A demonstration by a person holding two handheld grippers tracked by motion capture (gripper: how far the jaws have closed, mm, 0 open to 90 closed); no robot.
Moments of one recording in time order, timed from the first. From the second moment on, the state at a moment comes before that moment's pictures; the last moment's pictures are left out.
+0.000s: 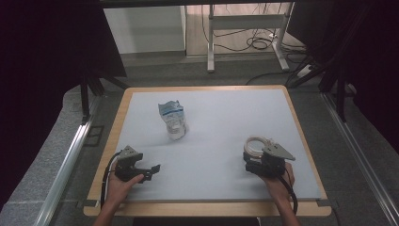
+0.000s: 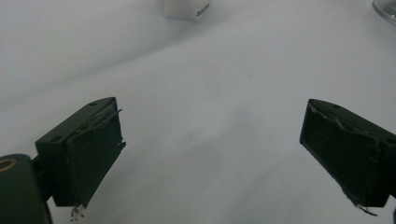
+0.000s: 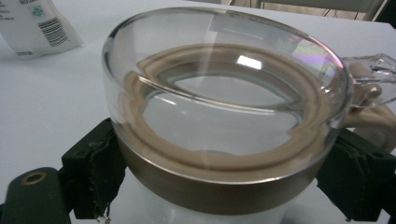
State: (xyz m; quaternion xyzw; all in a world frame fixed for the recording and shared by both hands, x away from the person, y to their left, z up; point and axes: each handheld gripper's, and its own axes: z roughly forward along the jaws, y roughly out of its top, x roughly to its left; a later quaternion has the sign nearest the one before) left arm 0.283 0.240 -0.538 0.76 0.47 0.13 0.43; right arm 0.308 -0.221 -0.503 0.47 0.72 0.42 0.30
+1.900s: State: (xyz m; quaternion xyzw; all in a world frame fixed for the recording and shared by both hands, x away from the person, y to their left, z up) left arm 0.283 0.215 -0.521 0.77 0.45 0.11 0.45; right arm 0.314 -0.282 -0.451 0.46 0.71 0.46 0.27
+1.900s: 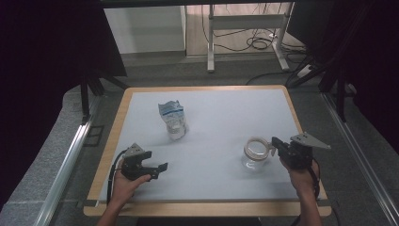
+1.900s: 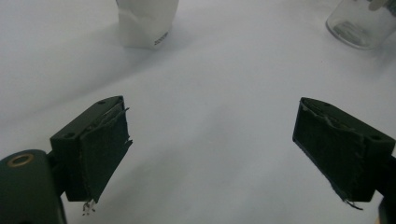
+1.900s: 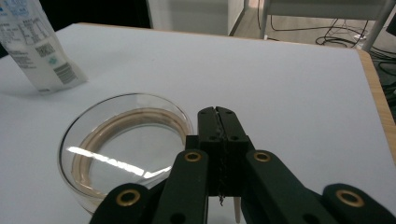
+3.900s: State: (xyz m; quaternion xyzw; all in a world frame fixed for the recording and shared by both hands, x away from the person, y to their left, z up) left arm 0.346 -0.017 -0.462 0.83 0.22 0.02 0.51; right arm 0.314 -0.287 -0.457 0.46 0.70 0.46 0.27
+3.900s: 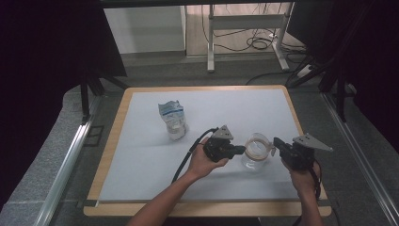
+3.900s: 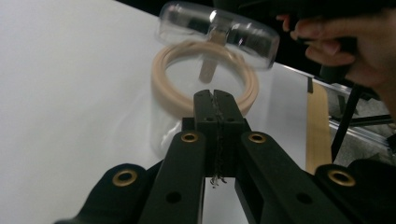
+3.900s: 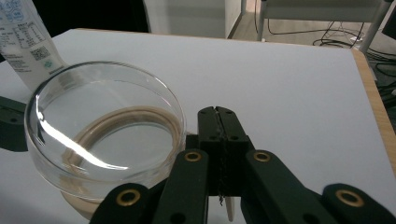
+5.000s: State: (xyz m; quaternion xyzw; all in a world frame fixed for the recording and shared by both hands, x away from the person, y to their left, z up) left arm 0.360 -0.044 -0.444 0.84 0.21 0.02 0.51; right arm 0.280 -0.320 -0.498 0.51 0.69 0.46 0.25
